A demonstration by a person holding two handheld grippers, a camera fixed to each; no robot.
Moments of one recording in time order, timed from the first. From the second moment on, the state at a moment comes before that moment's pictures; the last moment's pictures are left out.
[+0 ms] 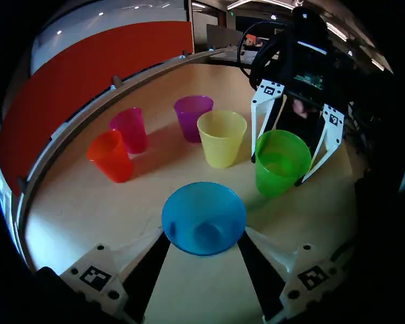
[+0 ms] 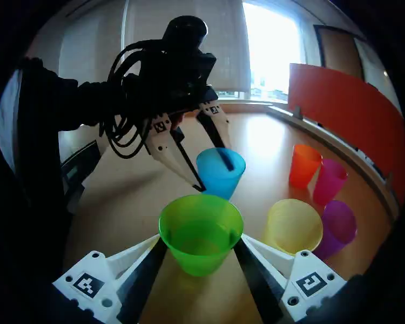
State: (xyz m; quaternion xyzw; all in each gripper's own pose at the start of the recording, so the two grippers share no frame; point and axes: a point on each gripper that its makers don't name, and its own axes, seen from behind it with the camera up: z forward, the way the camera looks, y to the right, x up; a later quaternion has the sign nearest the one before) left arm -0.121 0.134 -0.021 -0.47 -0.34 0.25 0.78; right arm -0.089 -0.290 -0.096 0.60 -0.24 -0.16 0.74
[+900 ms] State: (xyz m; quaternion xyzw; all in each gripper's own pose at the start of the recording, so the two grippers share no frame) left arm -0.131 0.128 -0.031 -0.46 -0.36 0.27 0.77; right arm -0.099 -0.281 -0.097 0.60 -0.25 -0.18 0.74
